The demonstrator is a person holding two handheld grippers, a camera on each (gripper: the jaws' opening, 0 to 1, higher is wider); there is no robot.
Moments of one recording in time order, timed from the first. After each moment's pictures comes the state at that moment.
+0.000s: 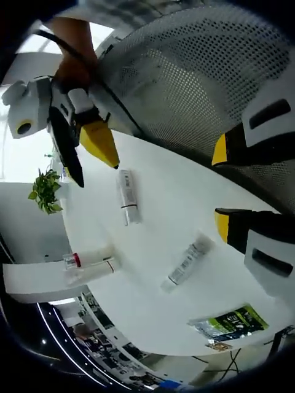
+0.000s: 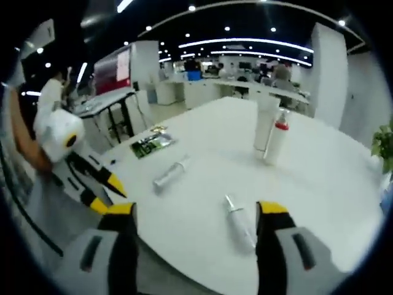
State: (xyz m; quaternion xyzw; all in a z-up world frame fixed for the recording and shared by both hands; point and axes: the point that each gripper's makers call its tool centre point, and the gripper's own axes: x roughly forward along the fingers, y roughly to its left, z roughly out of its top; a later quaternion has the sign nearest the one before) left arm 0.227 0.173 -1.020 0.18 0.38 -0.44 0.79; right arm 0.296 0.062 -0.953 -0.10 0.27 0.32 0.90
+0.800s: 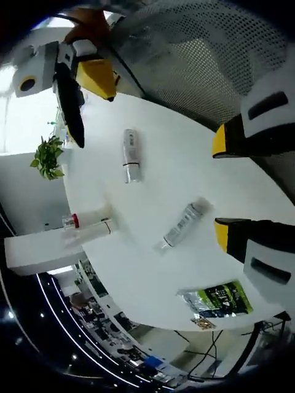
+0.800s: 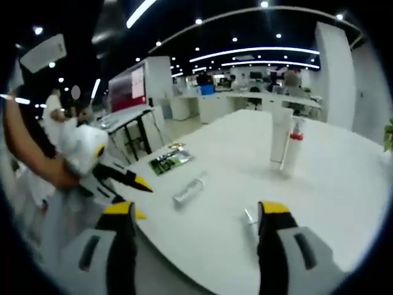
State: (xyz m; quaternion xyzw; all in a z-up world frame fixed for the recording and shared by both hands) left arm 0.263 0.200 -1.016 0.16 0.38 -0.32 0.86; right arm 0.290 0.080 -0.929 -0.02 0.22 0.38 0.90
